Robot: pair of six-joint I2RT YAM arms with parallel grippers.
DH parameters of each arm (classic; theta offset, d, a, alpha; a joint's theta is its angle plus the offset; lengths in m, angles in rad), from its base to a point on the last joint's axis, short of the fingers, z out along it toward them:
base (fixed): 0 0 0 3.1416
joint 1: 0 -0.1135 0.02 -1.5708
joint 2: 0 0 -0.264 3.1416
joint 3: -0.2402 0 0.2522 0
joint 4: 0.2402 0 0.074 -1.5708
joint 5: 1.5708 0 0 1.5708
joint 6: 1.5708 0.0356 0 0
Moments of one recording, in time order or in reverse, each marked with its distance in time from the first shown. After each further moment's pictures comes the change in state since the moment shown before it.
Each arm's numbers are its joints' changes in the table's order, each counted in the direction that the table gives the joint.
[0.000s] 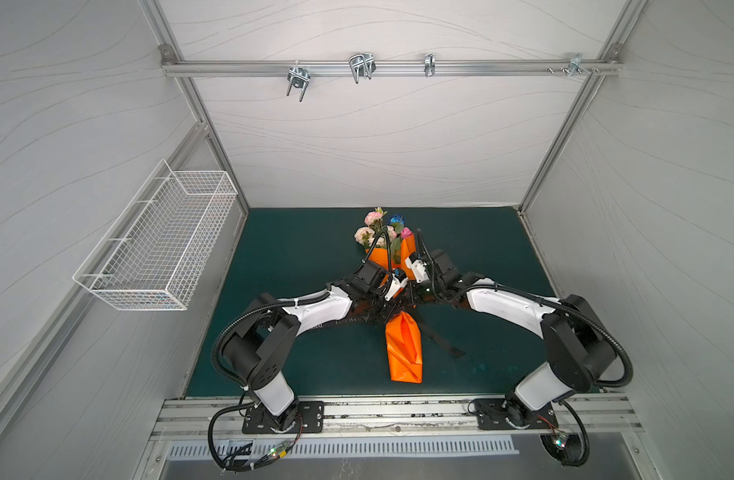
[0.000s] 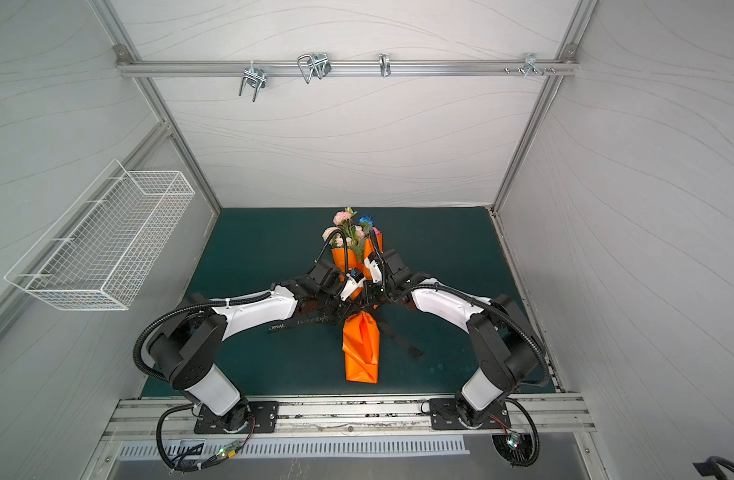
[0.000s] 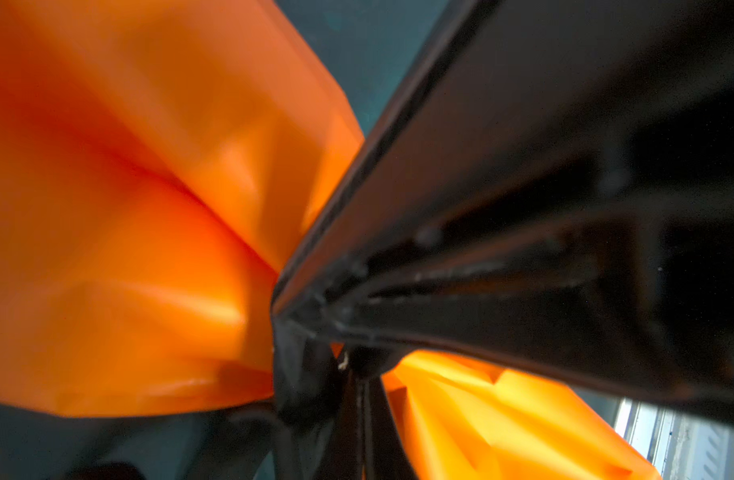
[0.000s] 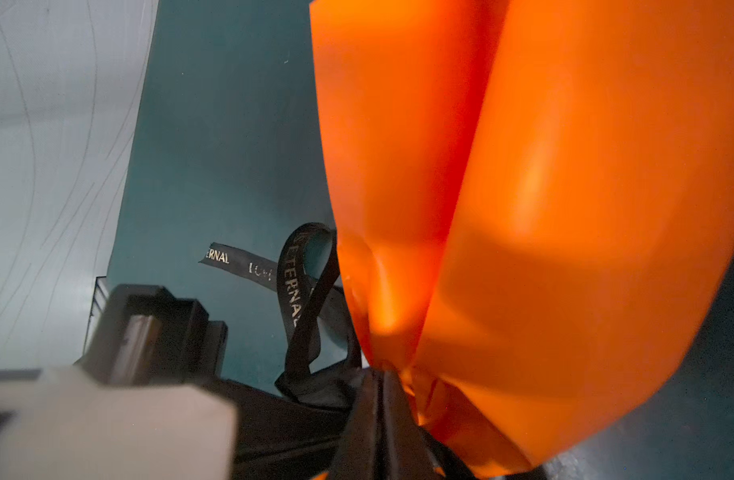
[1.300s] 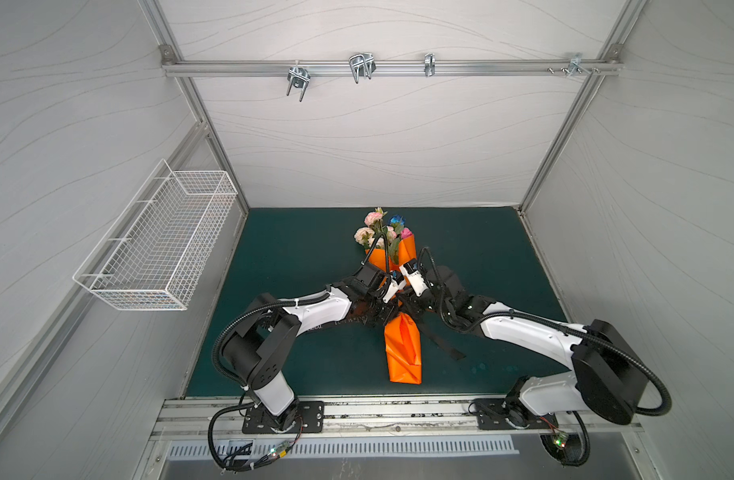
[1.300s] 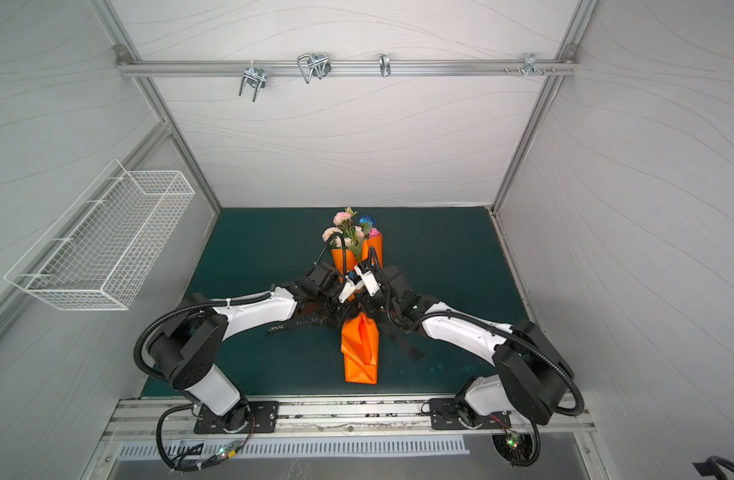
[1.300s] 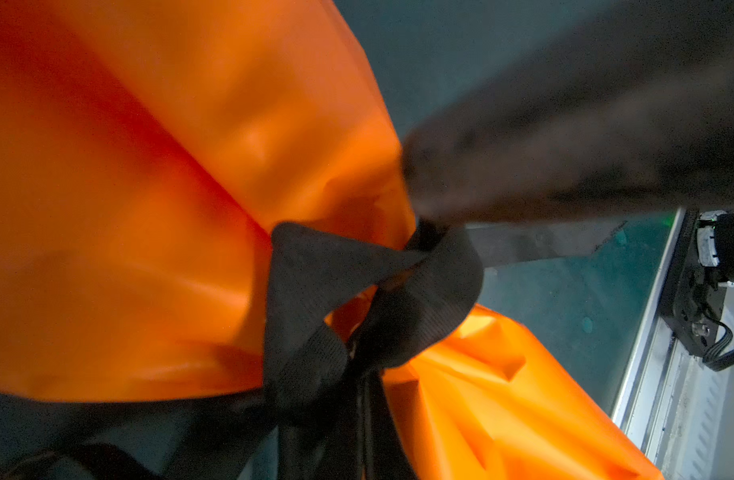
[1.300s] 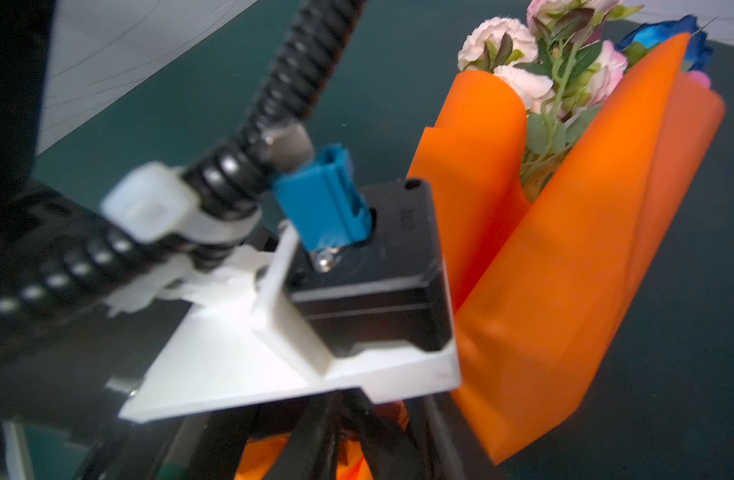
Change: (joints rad) left arm -0.014 0.000 0.024 -0.005 0.011 -0.035; right arm -0.136 0.200 0.209 -0.273 0.257 -0.388
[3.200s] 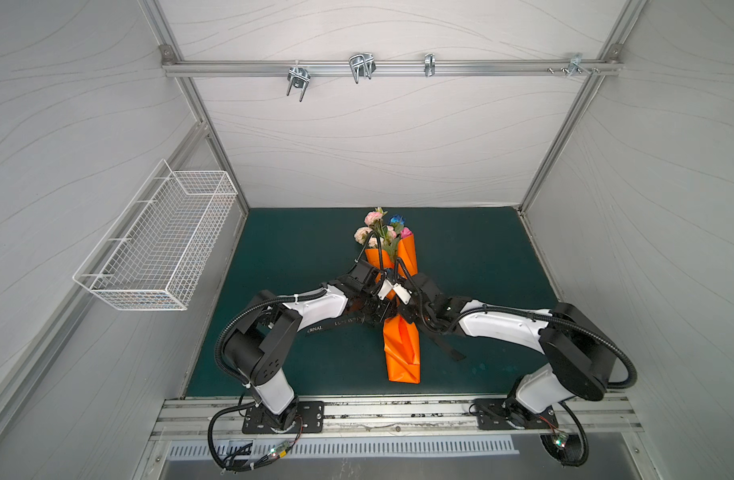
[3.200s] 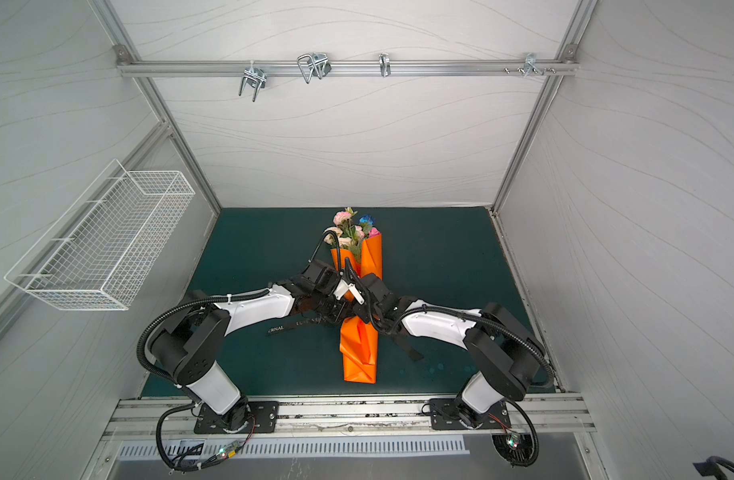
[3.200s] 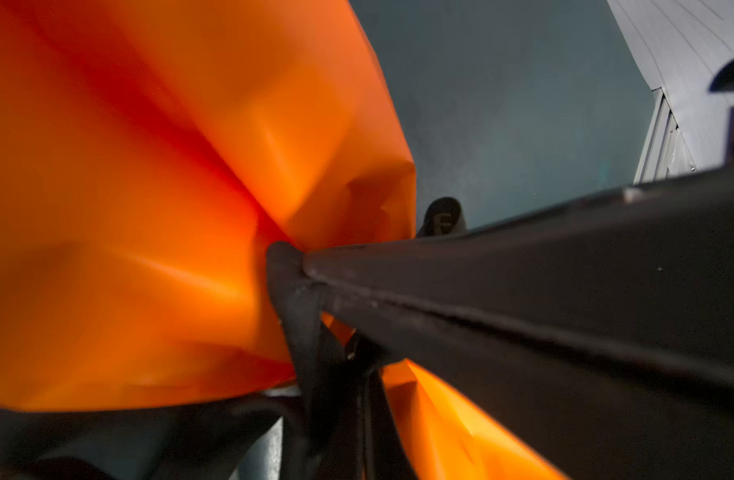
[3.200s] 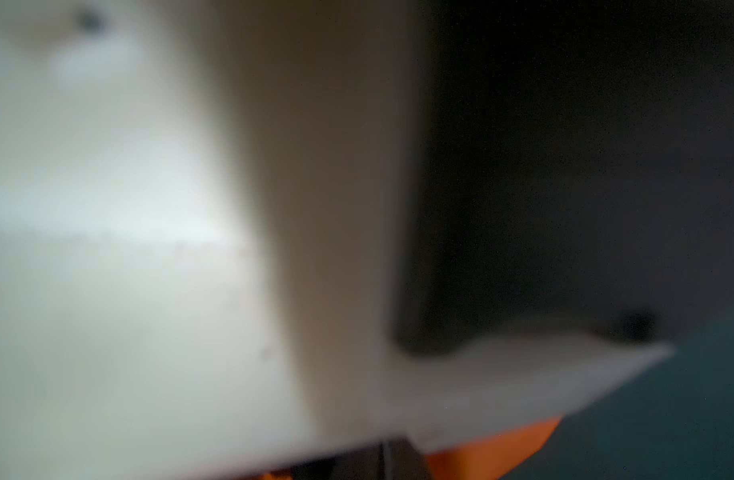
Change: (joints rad) left arm -0.048 -0.019 0.006 -0.024 0.117 -0.037; right arm -0.097 -0.170 -0.063 0.032 0.272 -0.185
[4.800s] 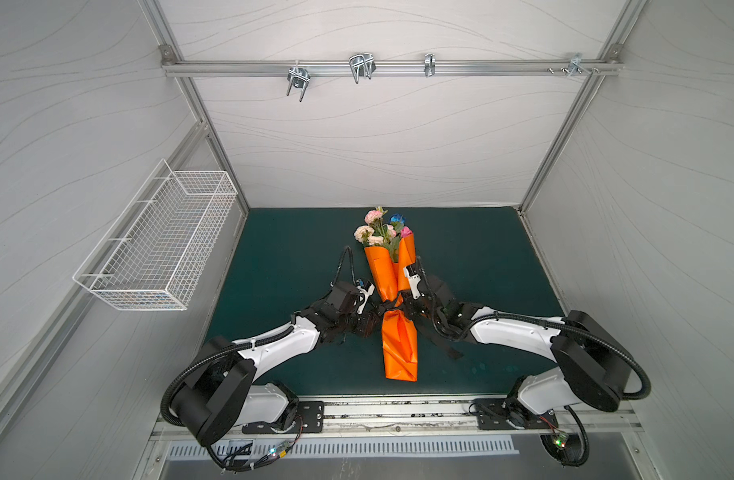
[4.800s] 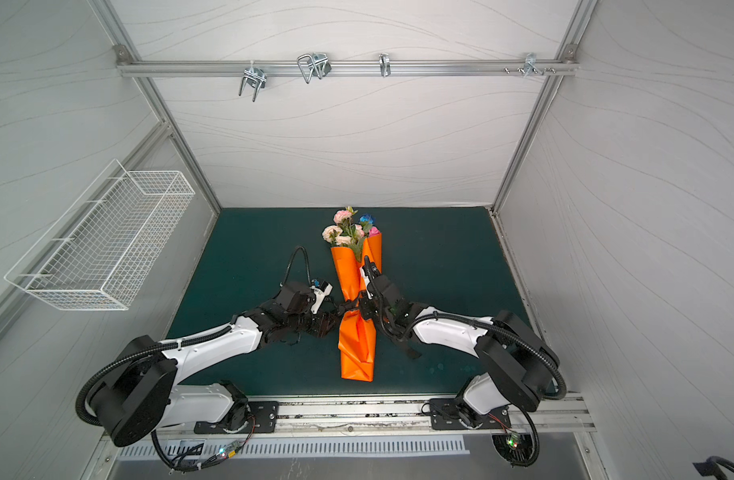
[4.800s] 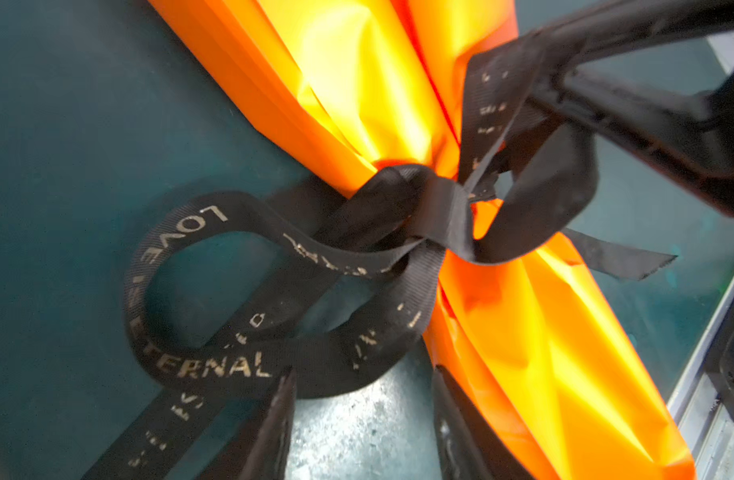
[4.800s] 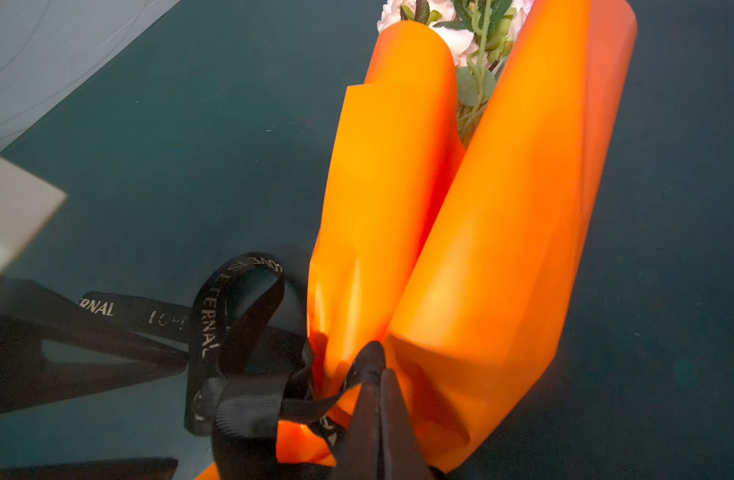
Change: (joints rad) left arm 0.001 0.351 0.328 -0.092 -0.300 -0.163; right arm 0.034 0.085 0.116 -0.156 -0.038 0.392
